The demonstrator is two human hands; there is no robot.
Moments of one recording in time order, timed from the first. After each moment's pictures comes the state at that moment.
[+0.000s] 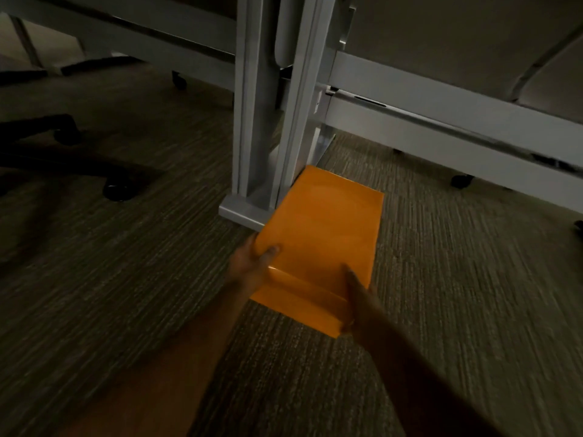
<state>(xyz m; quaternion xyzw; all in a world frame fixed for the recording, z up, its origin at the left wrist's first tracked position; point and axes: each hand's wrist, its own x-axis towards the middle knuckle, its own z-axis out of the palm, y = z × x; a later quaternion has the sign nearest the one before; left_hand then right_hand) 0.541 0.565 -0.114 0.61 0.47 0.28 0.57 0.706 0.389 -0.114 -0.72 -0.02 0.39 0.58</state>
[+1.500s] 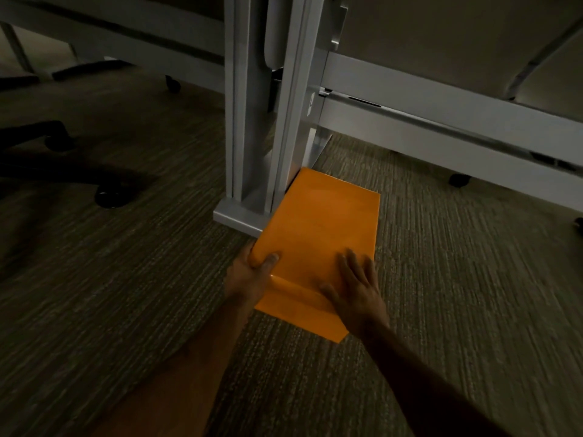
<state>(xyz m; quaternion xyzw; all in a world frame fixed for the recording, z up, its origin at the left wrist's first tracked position) 0.547 0.555 -0.118 0.63 0.49 0.32 0.51 0.721 0.398 -0.108 -0.87 -0.45 0.11 0.17</state>
